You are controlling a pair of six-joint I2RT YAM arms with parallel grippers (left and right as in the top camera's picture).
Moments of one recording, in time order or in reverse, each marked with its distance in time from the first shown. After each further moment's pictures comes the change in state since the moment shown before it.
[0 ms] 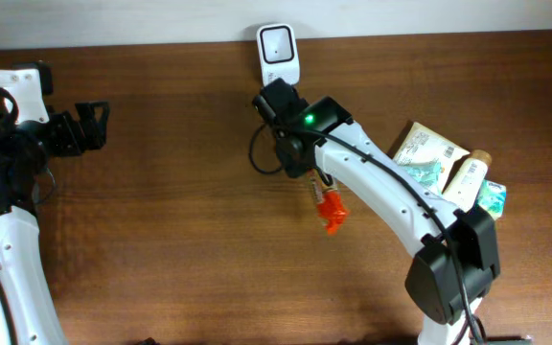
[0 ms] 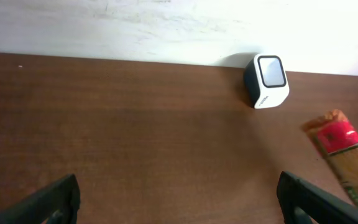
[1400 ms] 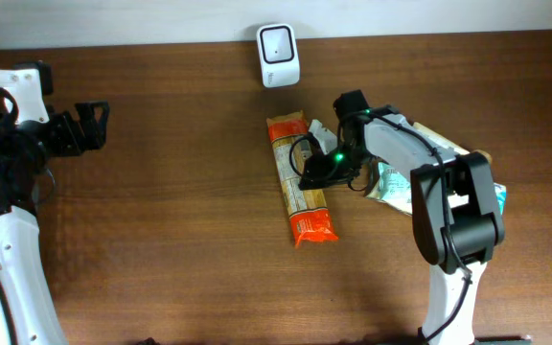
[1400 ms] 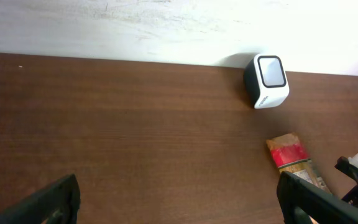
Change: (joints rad) left arm 0.000 0.000 0.000 0.000 0.000 0.000; right arm -0.365 0.199 -0.284 0.288 -0.911 -0.288
